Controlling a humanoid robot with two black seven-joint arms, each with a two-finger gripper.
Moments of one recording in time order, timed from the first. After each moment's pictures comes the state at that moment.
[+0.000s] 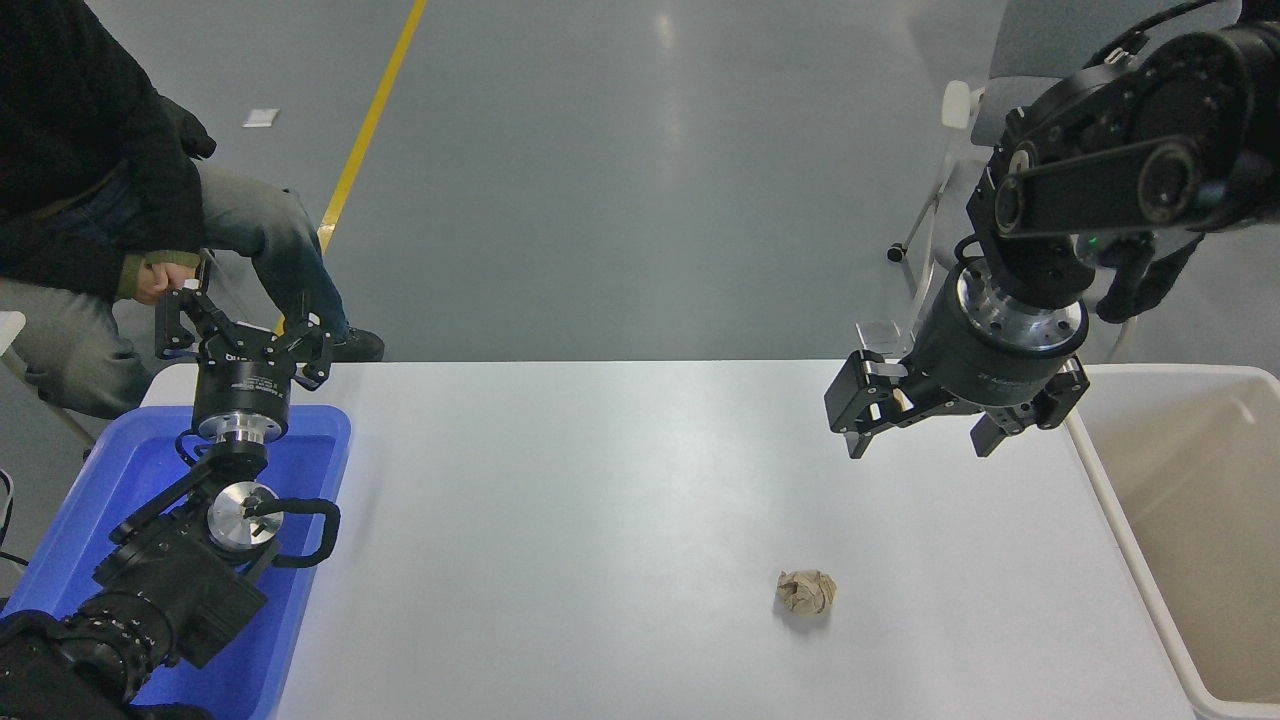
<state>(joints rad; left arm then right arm) -0.69 0.18 -0.83 -0.29 -0.15 -0.55 -0.64 2.39 0.00 -1.41 1.57 0.15 0.71 0.00</state>
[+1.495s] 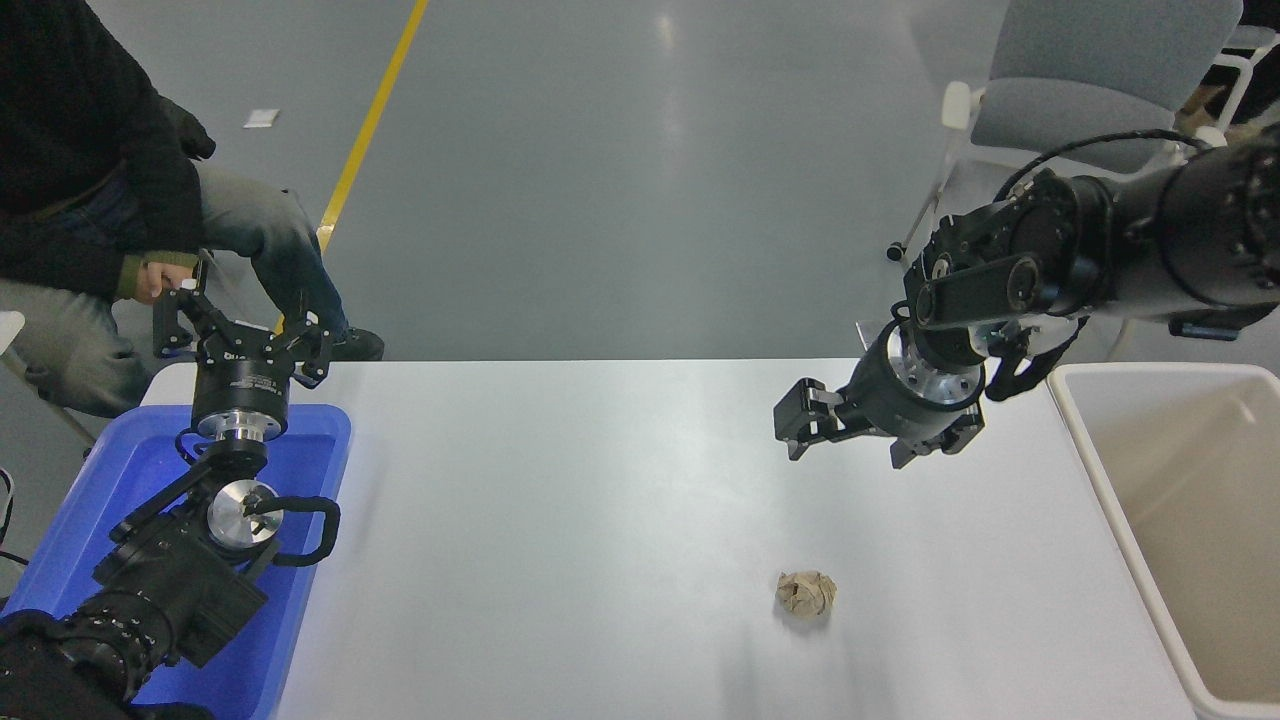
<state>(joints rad) -0.69 0.18 -0.84 -0.29 -0.15 -0.55 -0.64 1.92 0.00 -1.31 1.34 0.15 0.39 0.01</state>
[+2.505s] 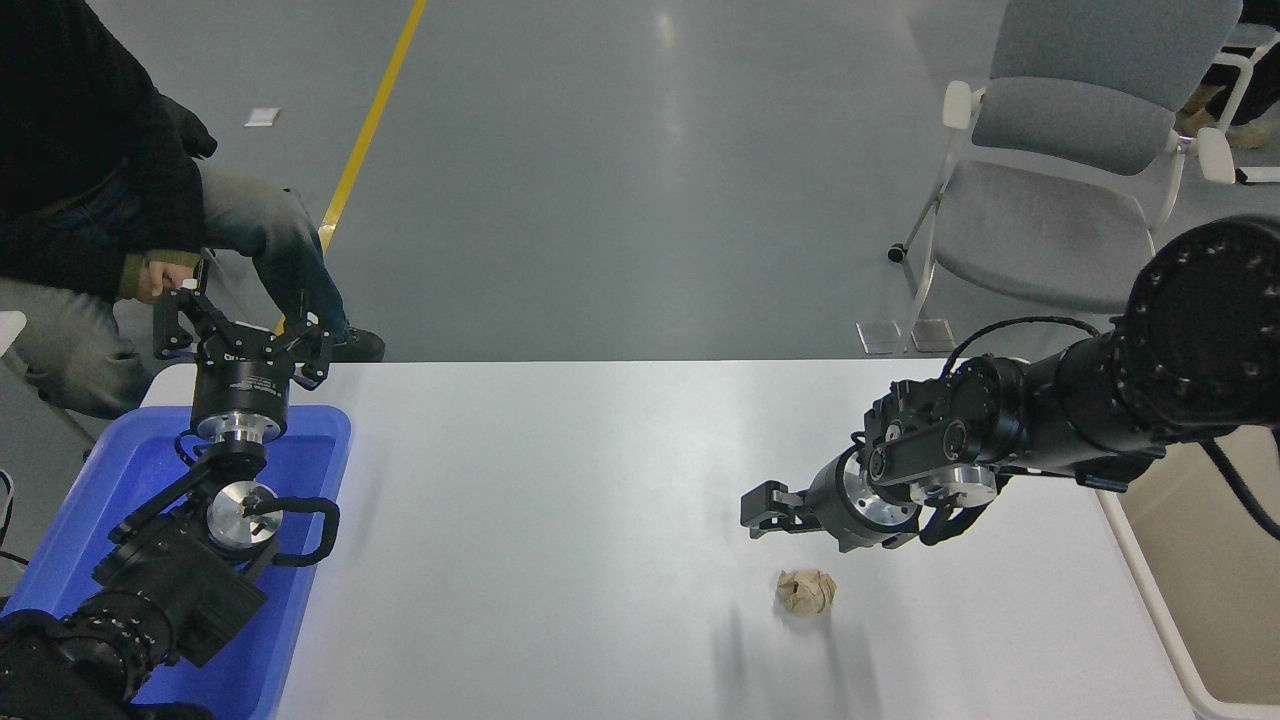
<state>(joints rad) -0.69 0.18 -0.84 -0.29 -0.15 -0.55 -0.64 1.58 0.00 -1.17 1.23 0.07 0.12 0.01</state>
